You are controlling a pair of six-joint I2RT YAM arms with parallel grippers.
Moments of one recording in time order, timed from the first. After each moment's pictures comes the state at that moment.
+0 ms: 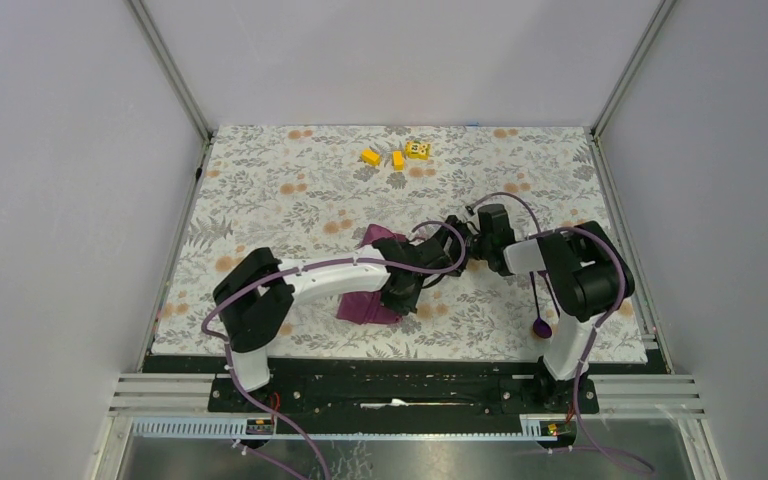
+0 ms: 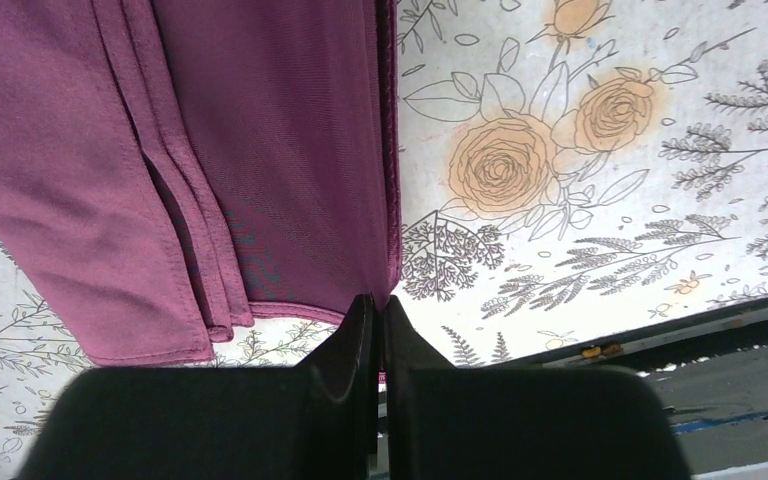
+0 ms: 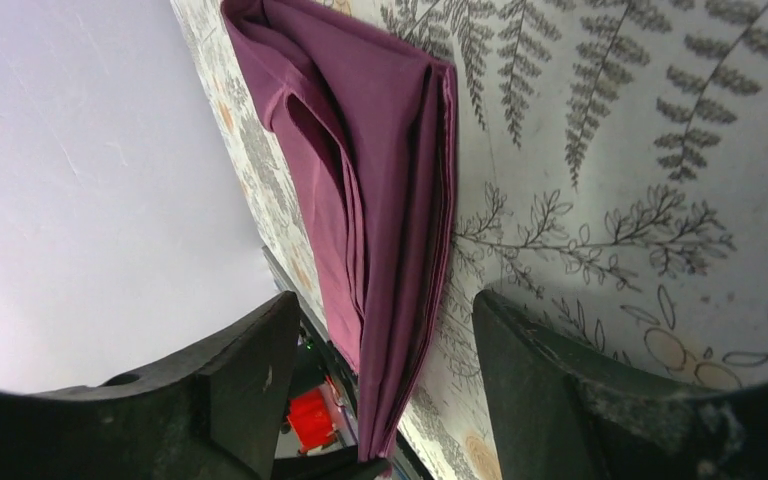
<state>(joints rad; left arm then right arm) -1.05 1.83 1.31 -0.83 -0.13 -0.70 0.32 1.83 0.71 0.39 -0.69 1.03</state>
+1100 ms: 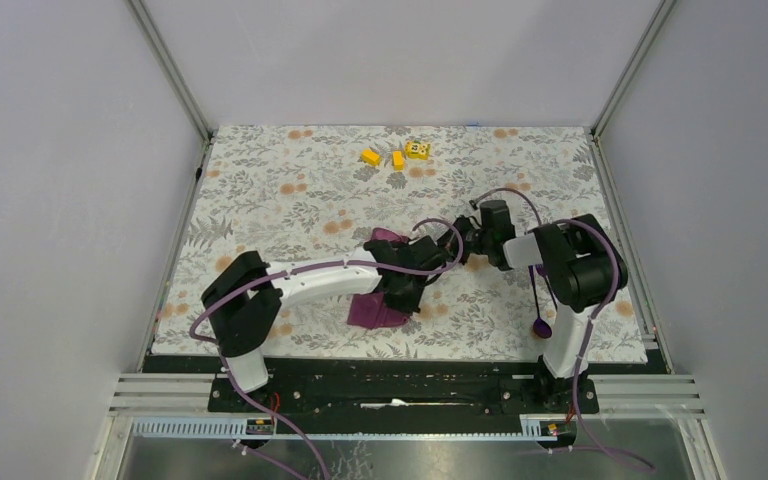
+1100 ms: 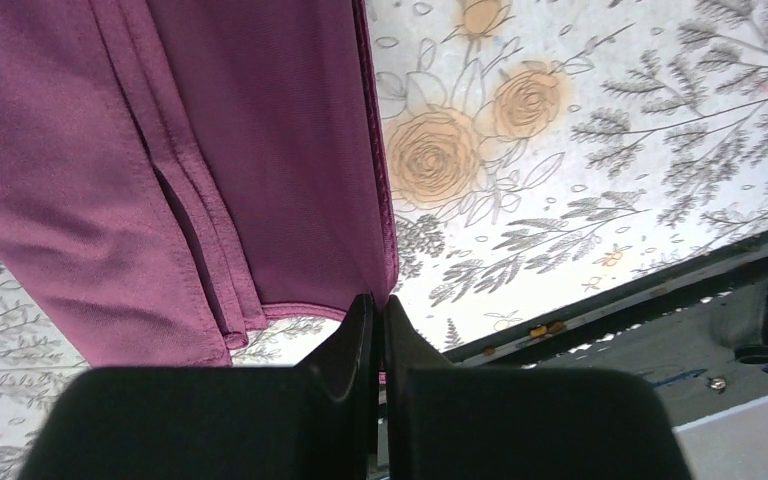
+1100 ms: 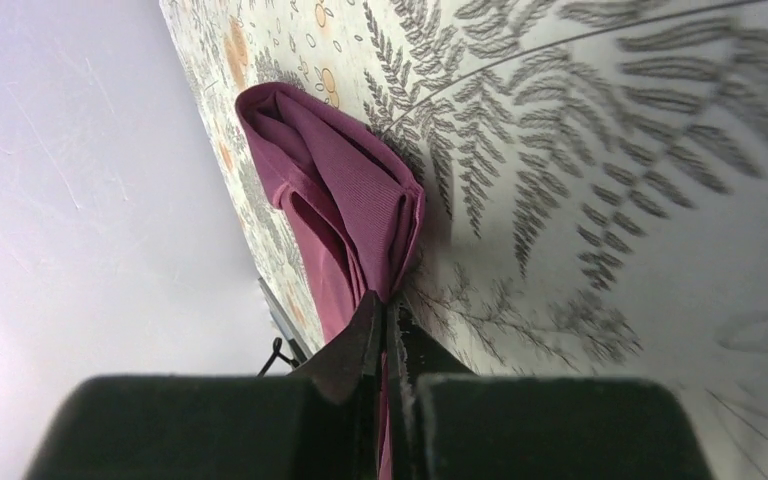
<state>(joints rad) -1.05 1.76 1.27 -0.75 -0.07 -0.70 0.30 1.92 0.77 0.45 -0.65 1.03</state>
